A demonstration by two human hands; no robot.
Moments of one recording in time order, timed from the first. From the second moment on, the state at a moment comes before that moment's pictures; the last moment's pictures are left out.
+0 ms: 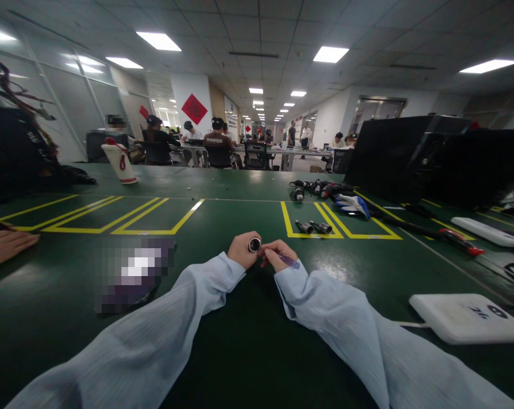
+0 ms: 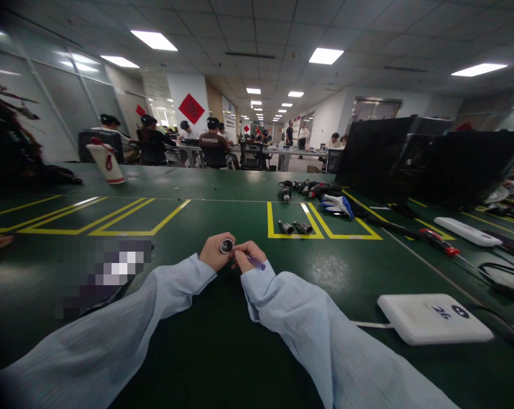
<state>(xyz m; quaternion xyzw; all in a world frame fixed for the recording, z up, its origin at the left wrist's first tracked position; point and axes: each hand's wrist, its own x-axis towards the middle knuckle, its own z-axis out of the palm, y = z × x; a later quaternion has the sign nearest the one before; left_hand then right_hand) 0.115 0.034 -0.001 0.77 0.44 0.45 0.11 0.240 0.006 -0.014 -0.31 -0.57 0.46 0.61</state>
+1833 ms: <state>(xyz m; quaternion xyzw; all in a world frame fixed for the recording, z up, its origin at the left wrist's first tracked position) 0.120 0.026 0.006 0.81 0.48 0.33 0.06 0.275 0.030 -0.018 -0.27 -0.45 0.64 0.56</state>
